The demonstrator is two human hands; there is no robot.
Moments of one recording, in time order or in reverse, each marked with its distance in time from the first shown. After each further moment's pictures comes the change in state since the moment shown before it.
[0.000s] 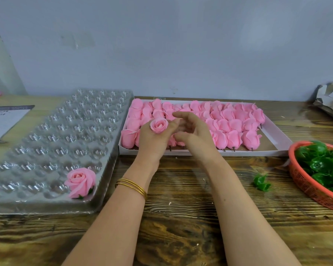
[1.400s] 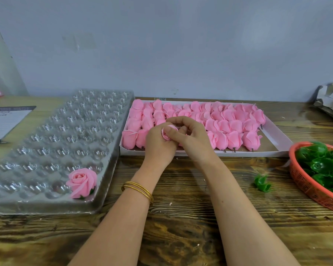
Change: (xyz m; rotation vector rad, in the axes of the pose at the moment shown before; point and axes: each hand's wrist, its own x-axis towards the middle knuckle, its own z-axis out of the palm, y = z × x) left_hand -0.007 -0.001 0.009 0.321 -0.045 0.144; right_hand 0.001 0.003 0.007 0.006 0.013 -0.003
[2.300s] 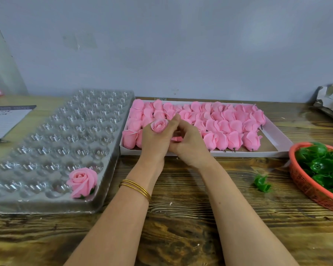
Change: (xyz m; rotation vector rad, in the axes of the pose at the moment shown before) left_hand 0.002 0.008 -0.002 -0.516 0.116 -0.258; right_hand -0.004 0.002 0.005 -0.166 -0.076 -0.070
